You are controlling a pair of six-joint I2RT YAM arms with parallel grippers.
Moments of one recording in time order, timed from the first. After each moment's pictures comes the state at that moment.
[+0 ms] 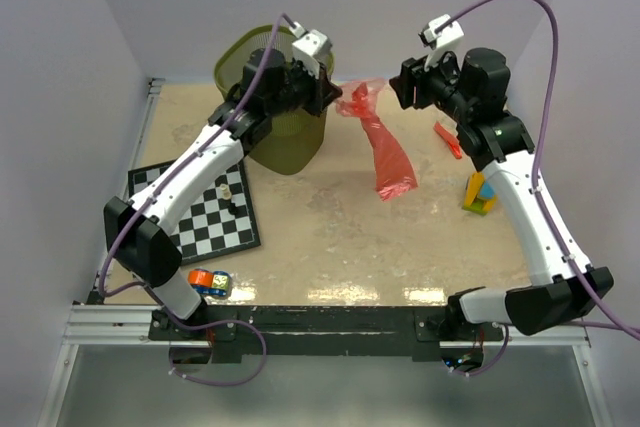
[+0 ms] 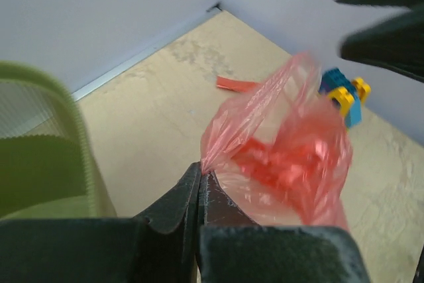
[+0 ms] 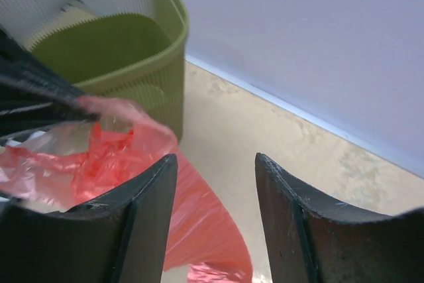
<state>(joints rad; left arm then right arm) -0.58 1.66 1.65 -0.17 0.34 -0.07 0.29 1.34 1.55 -0.38 -0.18 -0.10</state>
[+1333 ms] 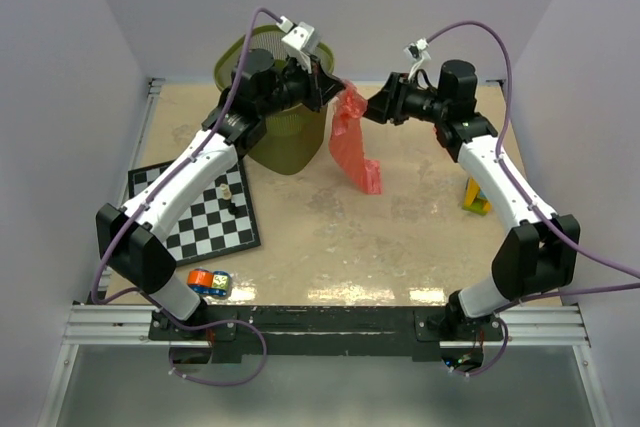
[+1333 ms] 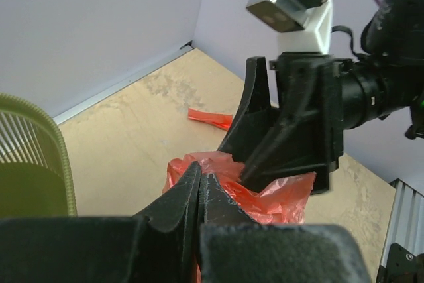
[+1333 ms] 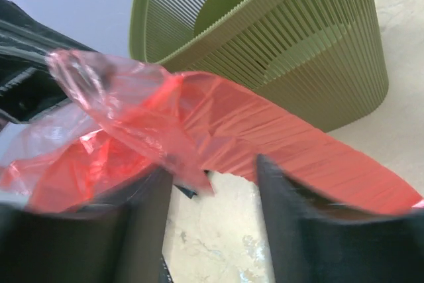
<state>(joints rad) -0.56 1.60 1.60 -0.03 0.36 -0.24 0.22 1.52 1.37 -0.08 -0.79 0.52</state>
